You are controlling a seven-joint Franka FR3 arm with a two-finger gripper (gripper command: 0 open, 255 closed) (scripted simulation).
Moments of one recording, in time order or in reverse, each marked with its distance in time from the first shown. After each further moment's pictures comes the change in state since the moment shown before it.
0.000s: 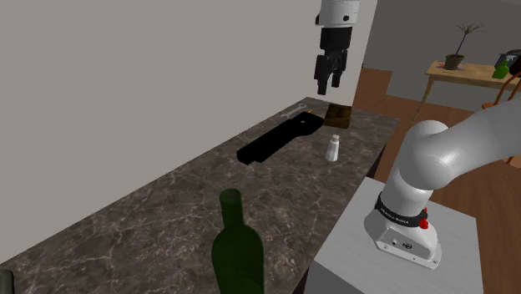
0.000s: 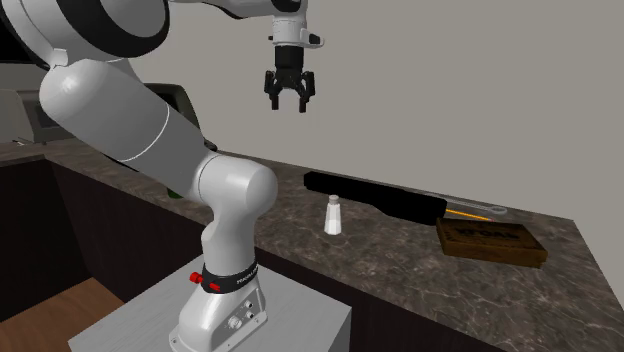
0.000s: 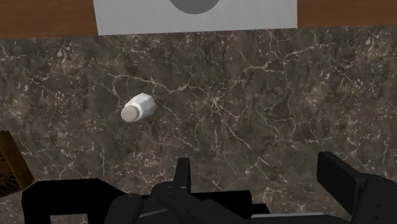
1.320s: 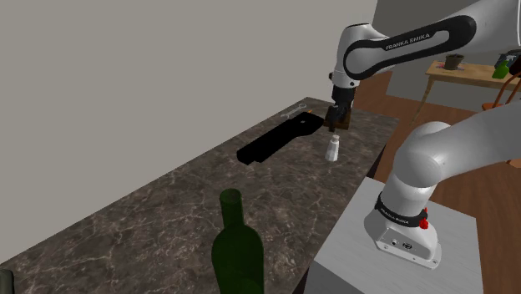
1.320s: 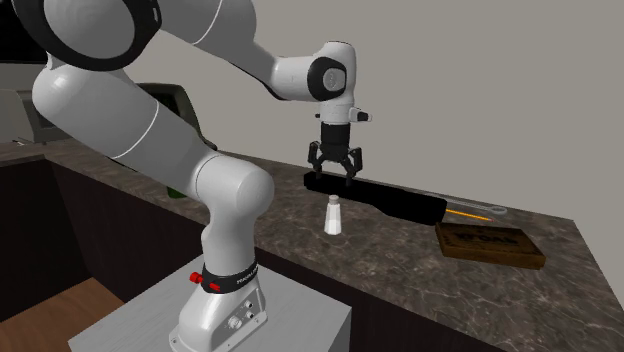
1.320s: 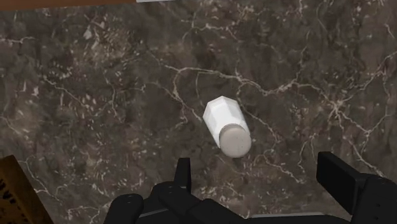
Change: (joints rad) arm -0.152 0.003 -0.295 -0.454 -0.248 0.501 -0.256
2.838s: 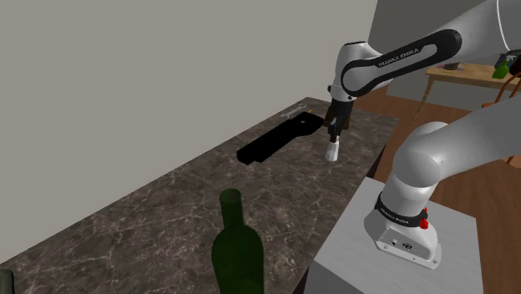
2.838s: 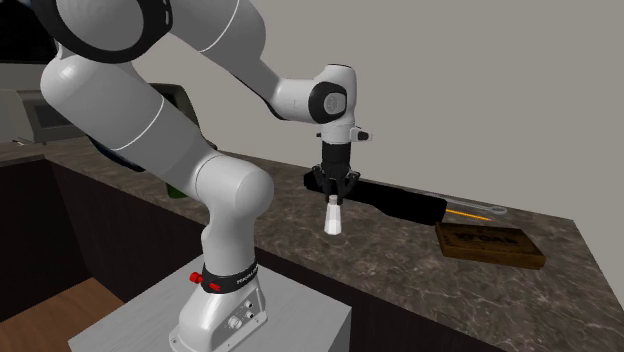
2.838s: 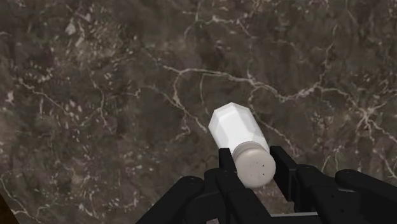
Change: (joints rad) arm -0.015 0.059 -0.038 -0.091 -0.034 0.153 -0.008
